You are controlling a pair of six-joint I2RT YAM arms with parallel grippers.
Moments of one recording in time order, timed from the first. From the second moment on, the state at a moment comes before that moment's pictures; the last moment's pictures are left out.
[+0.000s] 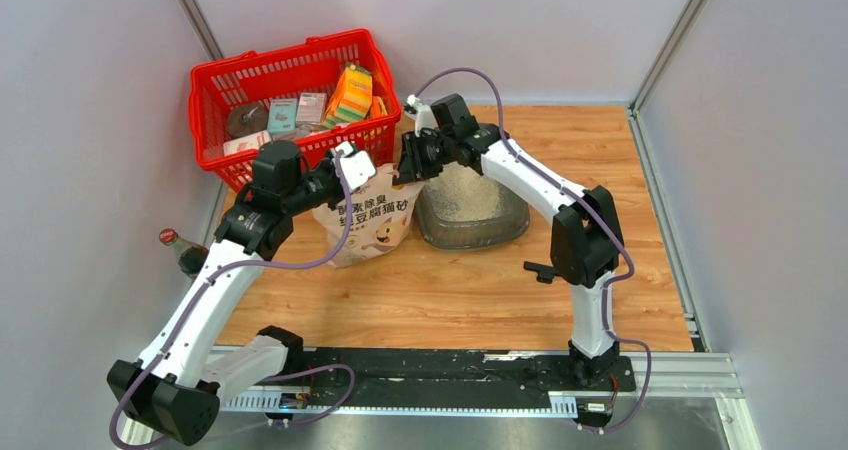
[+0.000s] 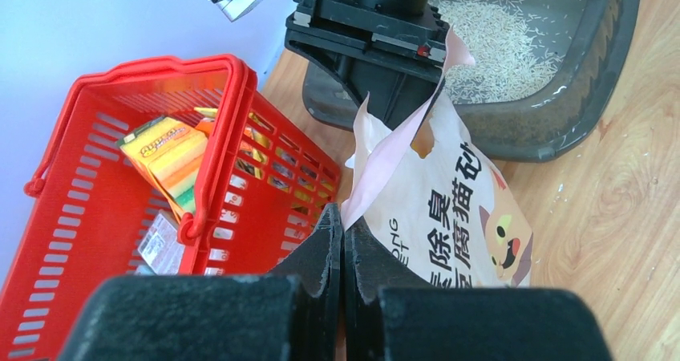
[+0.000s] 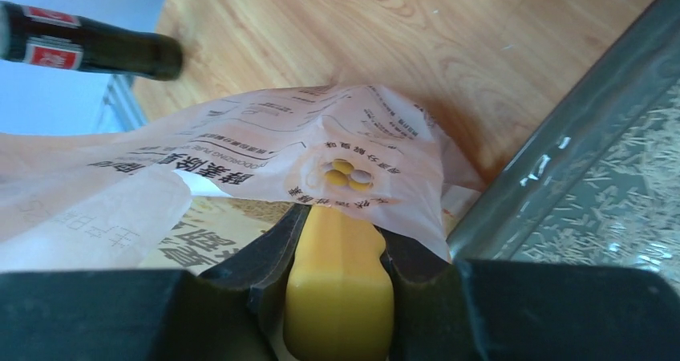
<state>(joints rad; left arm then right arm) -0.36 1.00 1.07 -0.40 0.44 0.70 0.63 2.01 1.80 -0.51 -0.51 0.32</state>
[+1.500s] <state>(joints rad) -0.37 1.01 1.09 -0.46 0.43 0.76 0.22 1.94 1.63 -0.14 -1.13 0.89</state>
